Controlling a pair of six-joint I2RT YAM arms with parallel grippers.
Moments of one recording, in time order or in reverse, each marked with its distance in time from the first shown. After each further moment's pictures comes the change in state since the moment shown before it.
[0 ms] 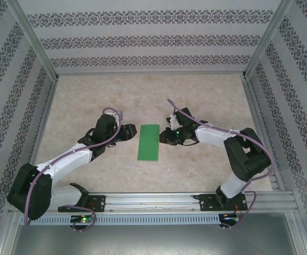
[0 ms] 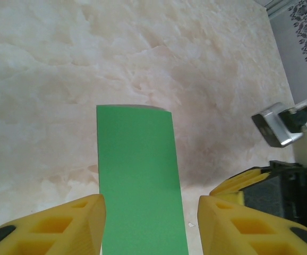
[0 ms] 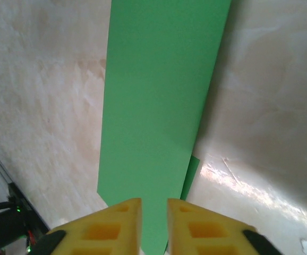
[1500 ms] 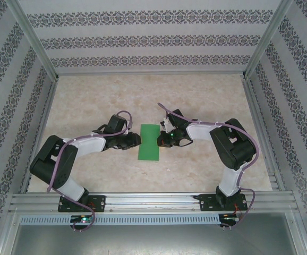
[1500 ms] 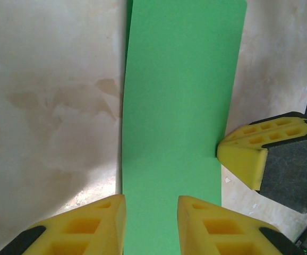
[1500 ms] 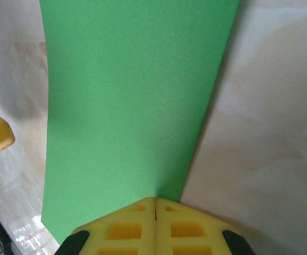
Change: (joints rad) left arm 0.016 0.356 0.092 -0.084 0.256 -0.056; right arm 0.032 0.173 0.076 -0.023 0.023 -0.092
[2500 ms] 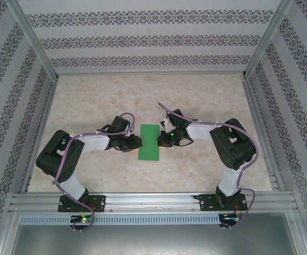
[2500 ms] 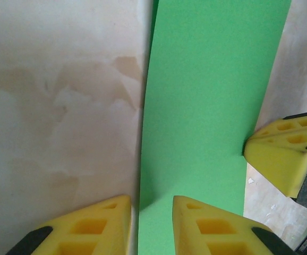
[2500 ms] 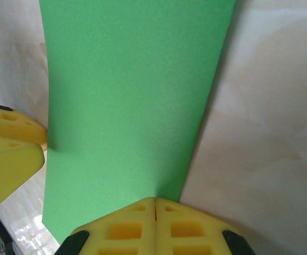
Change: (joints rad) left arm -0.018 0.082 0.024 -0.015 0.017 -0.019; right arm -0.008 0.002 0.000 0.002 -0.005 0.000
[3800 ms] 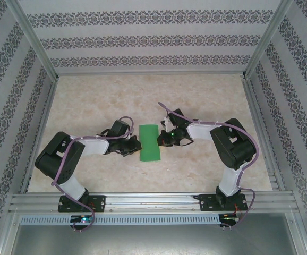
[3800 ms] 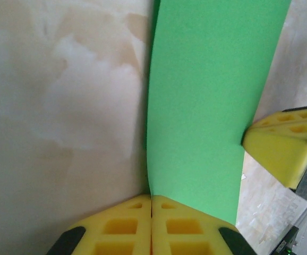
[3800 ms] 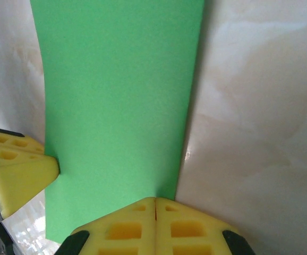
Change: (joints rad) left arm -0.023 -0.021 -0.087 0.127 0.012 -0.138; right arm -0.010 0.000 -0.003 0.014 -0.004 -0.001
